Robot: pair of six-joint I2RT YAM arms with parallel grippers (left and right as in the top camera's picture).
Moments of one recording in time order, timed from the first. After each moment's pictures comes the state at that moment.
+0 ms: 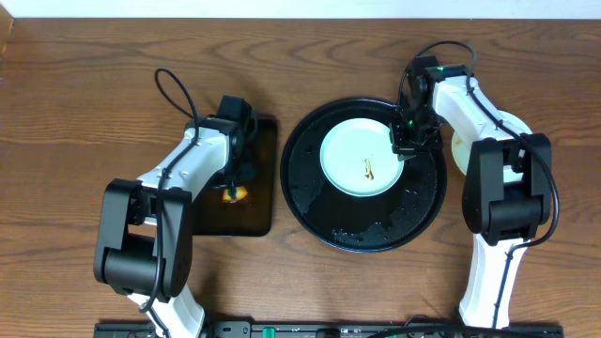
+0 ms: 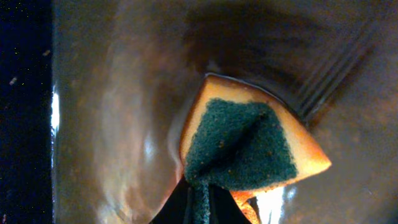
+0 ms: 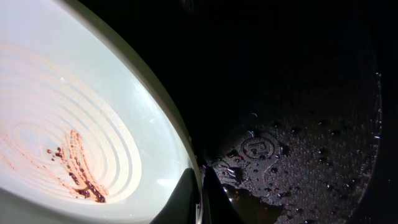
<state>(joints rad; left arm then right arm) -0.20 1.86 1.14 -0.83 -0.12 -0.47 0.15 2.22 1.67 -1.14 -0.16 0.12</state>
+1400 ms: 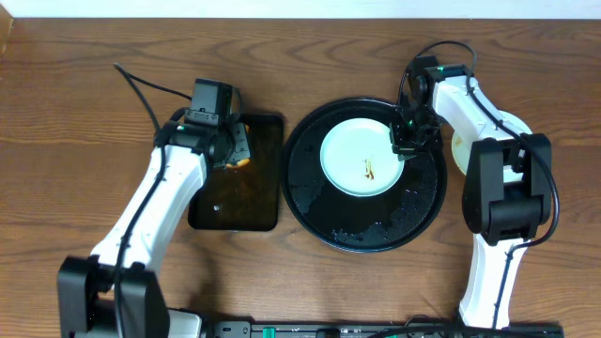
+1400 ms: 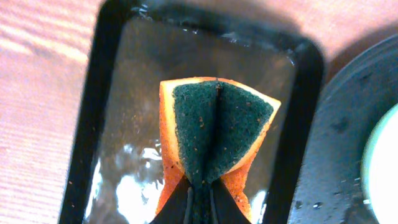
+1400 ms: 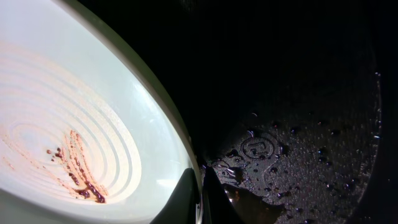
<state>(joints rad) -0.18 1.57 1.14 -0.71 -0.02 -0.37 0.15 2.22 1.67 -1.14 -0.16 0.13</state>
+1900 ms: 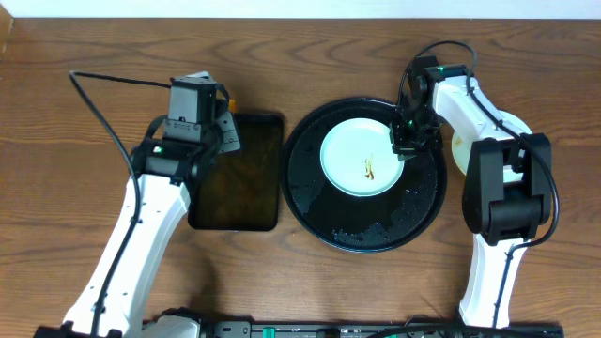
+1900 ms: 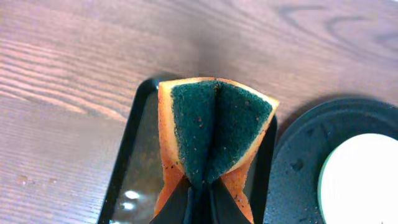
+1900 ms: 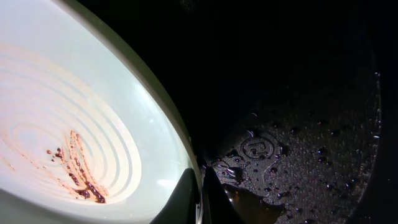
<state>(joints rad) -0.18 1.36 1.14 -0.65 -0.09 -0.37 0.15 2.22 1.67 -1.14 -0.16 0.13</state>
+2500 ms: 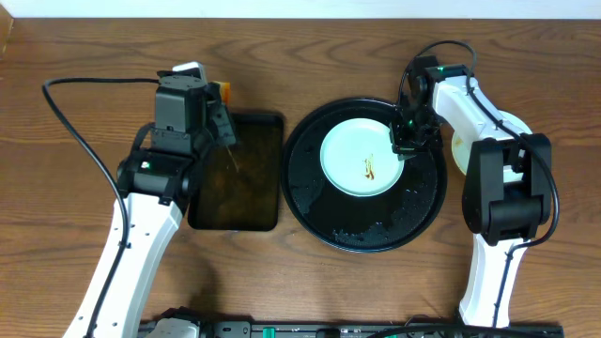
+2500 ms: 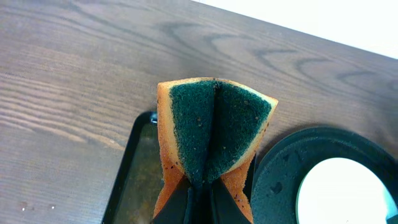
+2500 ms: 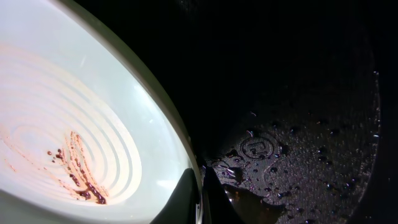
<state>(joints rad) -0.18 1.28 1.14 -0.58 -0.10 -0.37 0.15 2.22 1.67 -1.13 -0.16 0.13</state>
